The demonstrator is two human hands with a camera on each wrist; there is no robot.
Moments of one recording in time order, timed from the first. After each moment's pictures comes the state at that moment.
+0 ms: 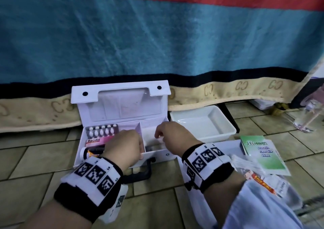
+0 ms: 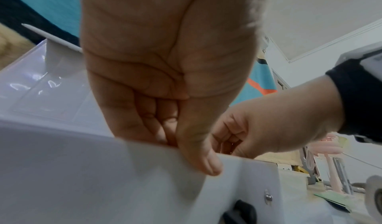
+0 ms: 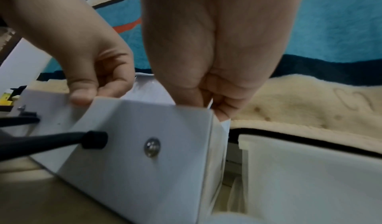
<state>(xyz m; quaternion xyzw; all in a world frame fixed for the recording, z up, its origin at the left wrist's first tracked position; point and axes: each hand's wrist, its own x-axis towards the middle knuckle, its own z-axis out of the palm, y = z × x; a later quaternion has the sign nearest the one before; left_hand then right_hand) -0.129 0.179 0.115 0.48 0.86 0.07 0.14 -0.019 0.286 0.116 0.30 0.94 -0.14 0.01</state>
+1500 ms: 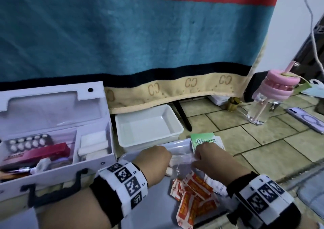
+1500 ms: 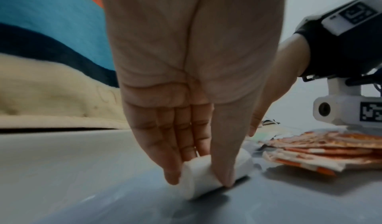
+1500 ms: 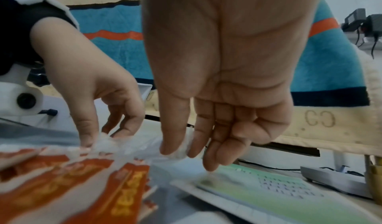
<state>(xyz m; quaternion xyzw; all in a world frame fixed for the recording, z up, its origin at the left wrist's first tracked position) 0.044 0.290 0.089 0.73 0.67 -0.08 0.09 0.199 0.365 0.100 0.47 0.87 -0.11 0.07</state>
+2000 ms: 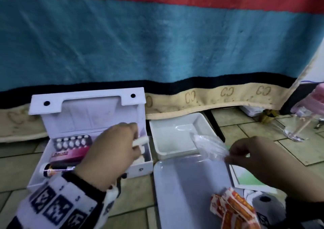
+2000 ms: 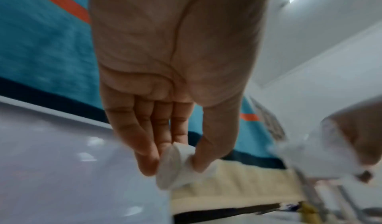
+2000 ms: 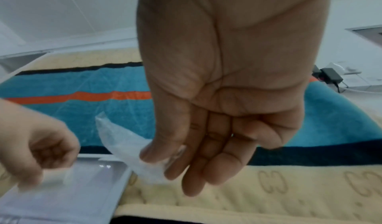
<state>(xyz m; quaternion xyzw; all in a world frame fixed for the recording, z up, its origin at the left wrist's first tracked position) -0.083 0.212 0.158 0.55 0.82 0.15 0.02 0.171 0.342 0.173 0.49 0.86 -0.16 -0.03</state>
